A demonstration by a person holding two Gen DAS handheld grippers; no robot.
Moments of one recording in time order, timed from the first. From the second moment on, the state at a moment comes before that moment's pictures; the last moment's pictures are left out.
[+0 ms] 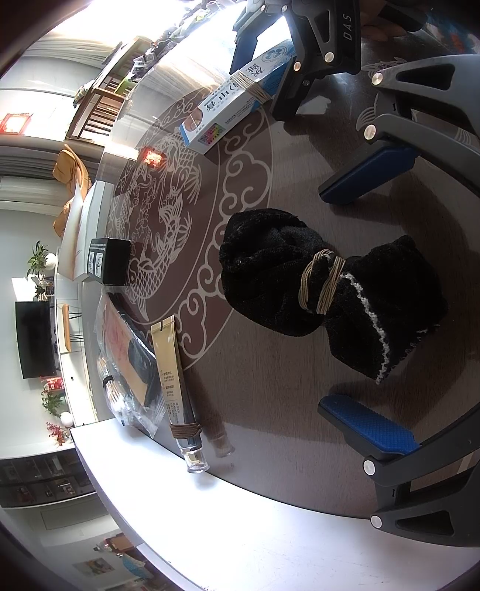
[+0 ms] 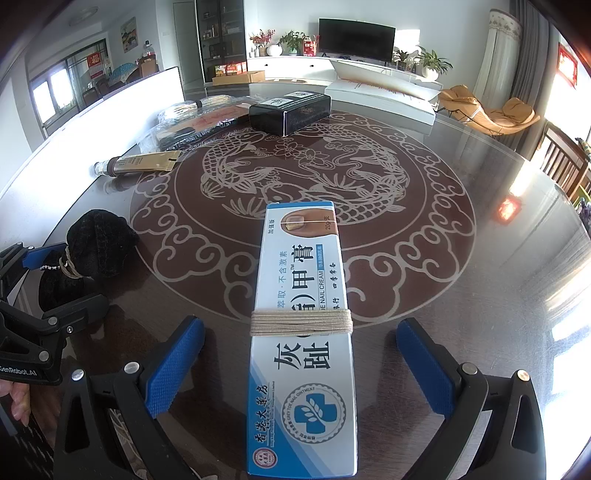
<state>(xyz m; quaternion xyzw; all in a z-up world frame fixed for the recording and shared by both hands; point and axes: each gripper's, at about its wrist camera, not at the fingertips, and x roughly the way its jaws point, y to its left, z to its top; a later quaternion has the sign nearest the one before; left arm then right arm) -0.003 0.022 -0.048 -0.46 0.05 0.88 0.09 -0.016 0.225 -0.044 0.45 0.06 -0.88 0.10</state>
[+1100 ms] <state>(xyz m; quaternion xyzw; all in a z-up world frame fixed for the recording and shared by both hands) -0.002 0.021 -0.049 -0.47 0.05 0.88 0.09 -0.016 0.225 -0.044 0.45 0.06 -0.88 0.10</state>
